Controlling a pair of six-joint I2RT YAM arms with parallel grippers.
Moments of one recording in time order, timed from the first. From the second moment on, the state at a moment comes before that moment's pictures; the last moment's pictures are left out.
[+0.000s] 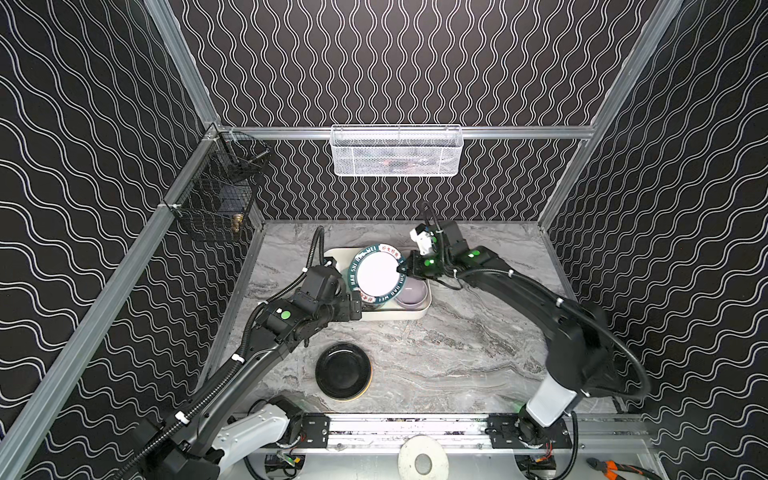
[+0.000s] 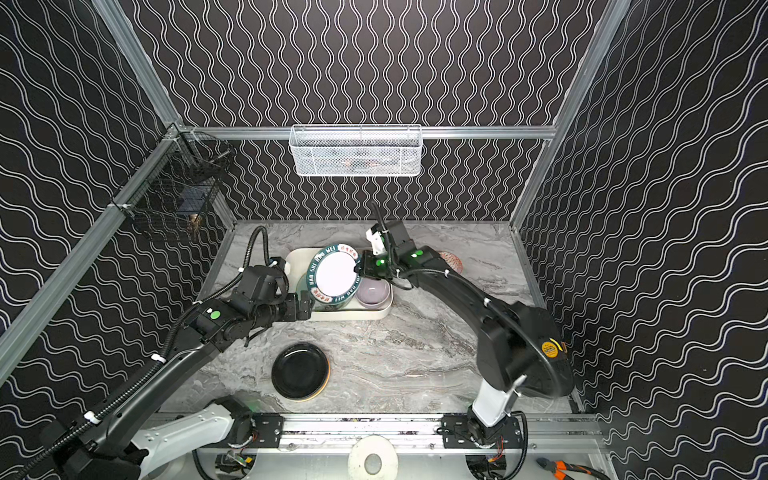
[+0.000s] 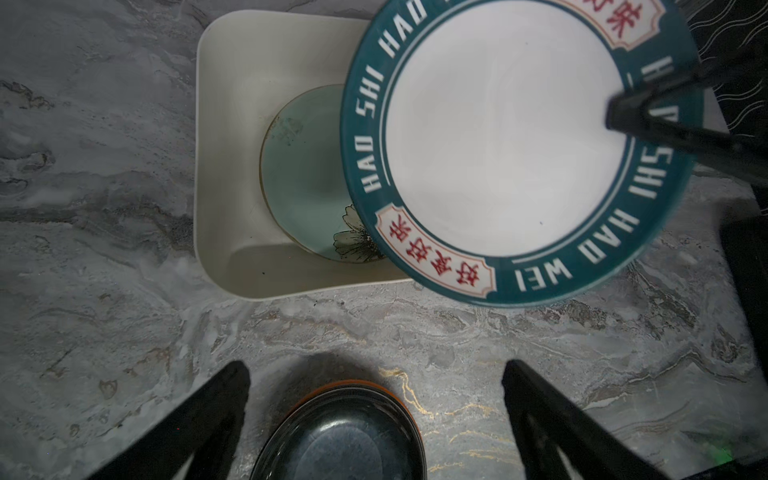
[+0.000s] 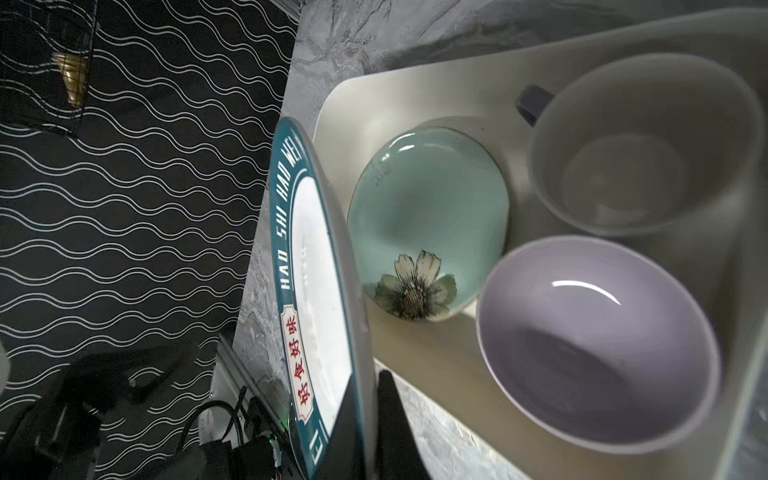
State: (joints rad) left arm -0.44 1.04 1.01 -0.81 -0.11 -0.43; right arm 0.61 1.81 1.54 -0.47 -0.44 0.62
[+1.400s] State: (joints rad) left arm -0.27 1.19 0.93 -0.66 0.08 -0.36; right arm 0.60 2.36 2.00 -0.64 -0.48 0.50
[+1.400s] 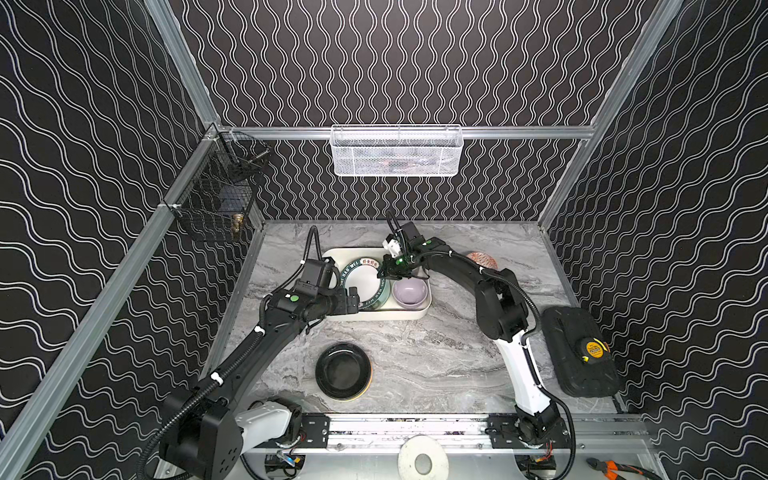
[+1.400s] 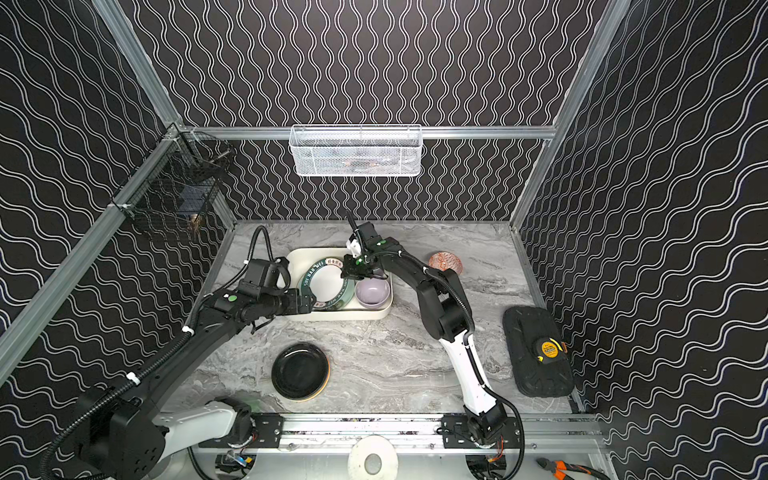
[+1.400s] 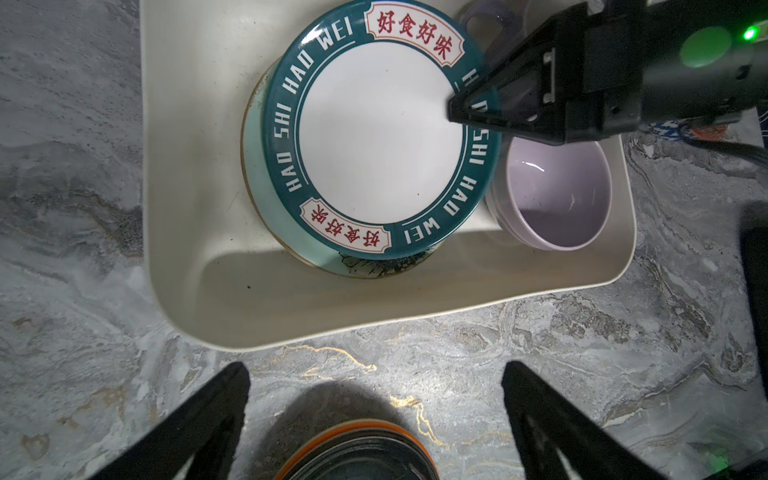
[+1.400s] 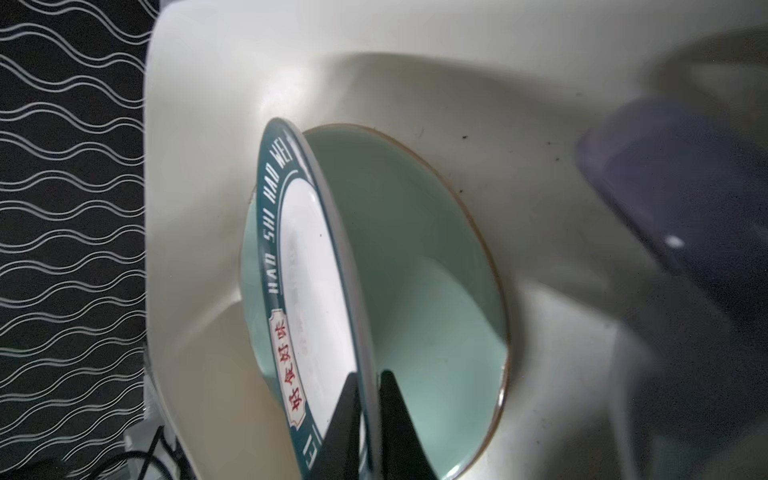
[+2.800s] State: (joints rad) left arm -0.27 1.19 0.92 -0.64 0.13 -0.36; right arm 0.61 2.25 1.96 -0.72 -0.36 0.44
